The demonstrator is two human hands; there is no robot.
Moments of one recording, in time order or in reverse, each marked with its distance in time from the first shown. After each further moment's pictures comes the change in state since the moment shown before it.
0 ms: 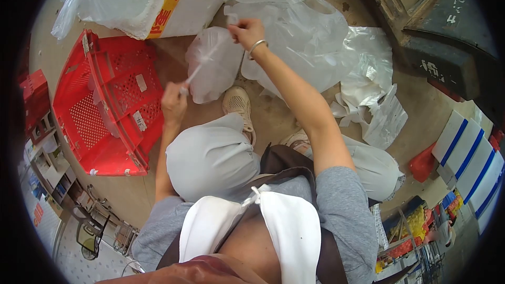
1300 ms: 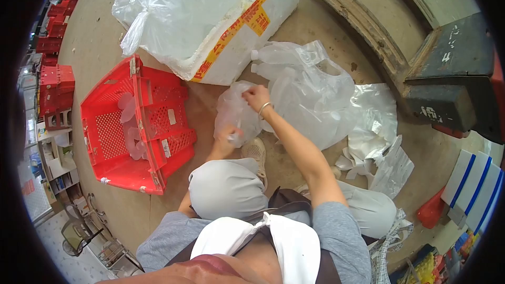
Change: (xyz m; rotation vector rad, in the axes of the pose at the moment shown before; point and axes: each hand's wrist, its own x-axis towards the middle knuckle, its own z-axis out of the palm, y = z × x) left_hand -0.004 0.020 0.060 -0.357 -0.197 -0.081; right_hand -0.003 0.016 0.025 -0.325 -0.069 -0.059
